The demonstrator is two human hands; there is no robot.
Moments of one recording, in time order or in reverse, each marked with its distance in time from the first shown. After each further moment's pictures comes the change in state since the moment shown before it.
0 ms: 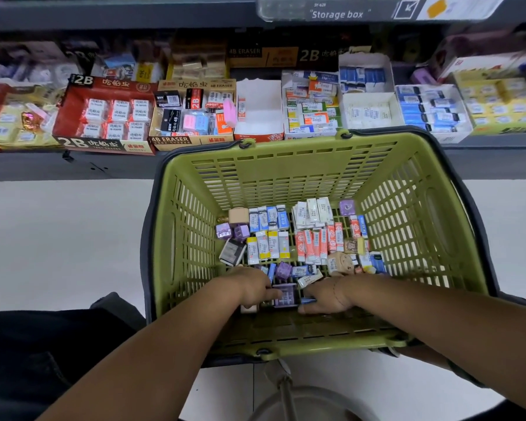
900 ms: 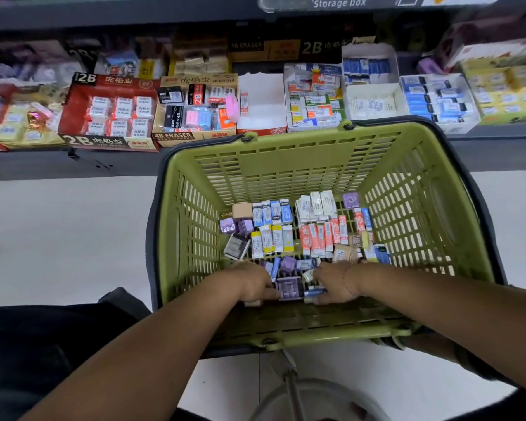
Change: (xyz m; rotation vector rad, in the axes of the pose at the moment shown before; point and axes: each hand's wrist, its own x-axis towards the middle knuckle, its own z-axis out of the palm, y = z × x) left_hand -0.013 -0.006 -0.005 0.054 0.012 0.036; right_hand 0.001 0.009 -0.006 -0.116 0.132 -0.002
